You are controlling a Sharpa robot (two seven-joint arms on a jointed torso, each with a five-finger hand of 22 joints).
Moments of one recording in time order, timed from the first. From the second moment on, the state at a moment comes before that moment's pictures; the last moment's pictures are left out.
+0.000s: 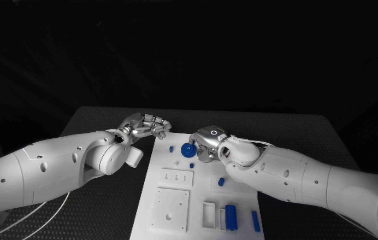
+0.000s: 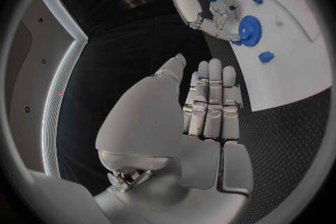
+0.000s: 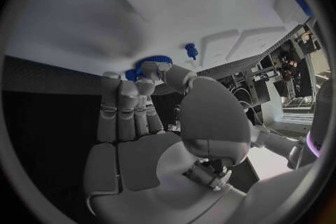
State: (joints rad) left arm 1.37 -0.79 -0.23 1.38 -0.14 -0.28 0.22; left_hand 1.47 -0.12 0.15 0.20 0.21 0.88 0.16 0.30 0.48 1.26 0.09 0.10 0.17 1.03 0.06 0.55 0.61 0.04 0.83 -0.04 0.48 1.31; right arm 1.19 -0.42 -0.14 1.12 -1.79 -0.38 -0.13; right_hand 1.10 -0.23 0.90 -0.25 0.51 0.88 0.13 0.27 0.40 1.08 0.01 1.12 0.90 1.23 -0.08 1.24 1.02 0.24 1.09 0.00 0.92 1.31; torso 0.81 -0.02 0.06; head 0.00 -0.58
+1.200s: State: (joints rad) left arm 1.36 -0.80 -0.23 1.34 -0.14 -0.27 0.23; left_hand 1.47 -0.12 0.15 0.21 0.21 0.88 0.16 0.30 0.48 1.26 0.09 0.10 0.17 1.03 0.06 0.54 0.61 0.04 0.83 -0.04 0.48 1.31; right arm 1.25 -0.81 -0.07 1.39 -1.51 -0.45 -0.02; right_hand 1.03 -0.26 0.65 -0.25 0.20 0.88 0.12 0.29 0.41 1.08 0.01 1.13 0.90 1.24 -0.08 1.25 1.03 0.24 1.10 -0.01 0.94 1.31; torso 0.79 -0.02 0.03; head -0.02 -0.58
